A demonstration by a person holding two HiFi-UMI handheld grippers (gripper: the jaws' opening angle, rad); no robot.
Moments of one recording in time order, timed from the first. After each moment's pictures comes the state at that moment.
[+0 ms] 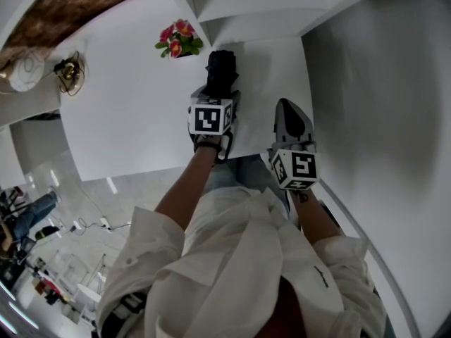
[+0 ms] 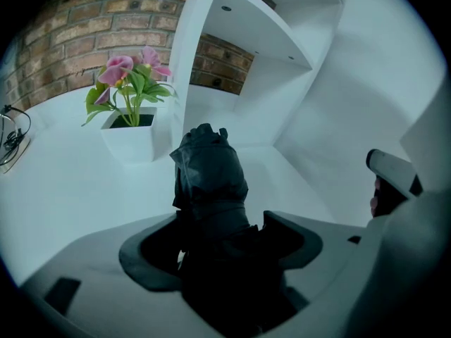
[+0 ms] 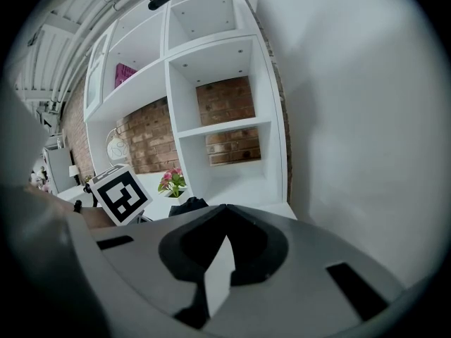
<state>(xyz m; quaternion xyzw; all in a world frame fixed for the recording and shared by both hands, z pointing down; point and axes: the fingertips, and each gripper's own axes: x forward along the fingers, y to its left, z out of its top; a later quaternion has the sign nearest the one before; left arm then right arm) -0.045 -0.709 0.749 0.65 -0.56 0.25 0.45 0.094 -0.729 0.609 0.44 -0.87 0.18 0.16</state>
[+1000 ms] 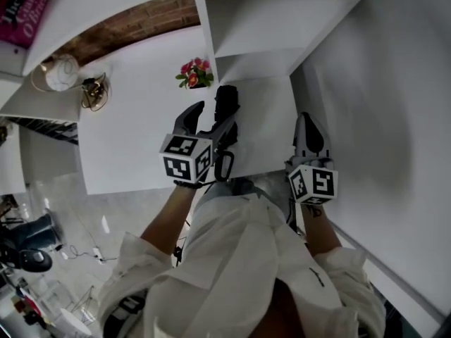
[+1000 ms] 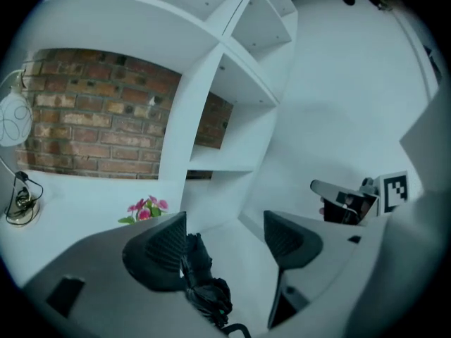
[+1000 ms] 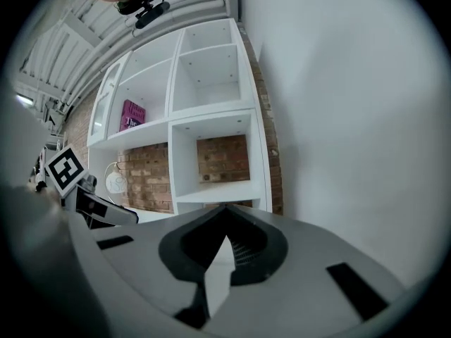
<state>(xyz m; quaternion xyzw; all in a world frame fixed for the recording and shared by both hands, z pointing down) -0.063 -0.682 0.501 0.76 -0.58 0.09 0.27 0.131 -0.725 0.442 0.48 -0.87 0.08 0.06</state>
